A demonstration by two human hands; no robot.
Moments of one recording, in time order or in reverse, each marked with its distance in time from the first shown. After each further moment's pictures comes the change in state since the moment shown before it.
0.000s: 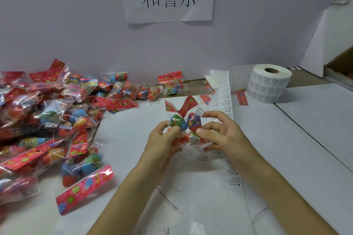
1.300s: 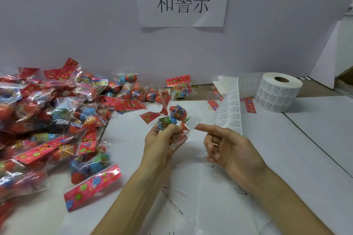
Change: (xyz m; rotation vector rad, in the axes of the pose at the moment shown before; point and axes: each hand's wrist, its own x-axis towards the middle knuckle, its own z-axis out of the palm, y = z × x) left_hand -0.002 0.010 -0.004 -0.356 0.172 0.000; right_hand -0.002 -0.004 0.009 0.362 -0.236 0.162
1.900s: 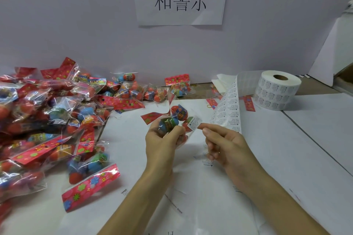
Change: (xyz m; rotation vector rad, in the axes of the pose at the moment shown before) left_hand -0.002 -0.014 0.005 0.132 0.076 0.239; right_hand 0.001 0.013 0.003 -0.134 0.271 -0.136
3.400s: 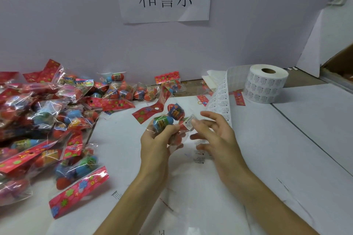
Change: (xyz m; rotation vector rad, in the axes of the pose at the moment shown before) left_hand -0.012 -0.001 0.005 0.002 -0.125 -0.017; right_hand -0.004 -0.002 0.010 -0.095 0.187 -0.063
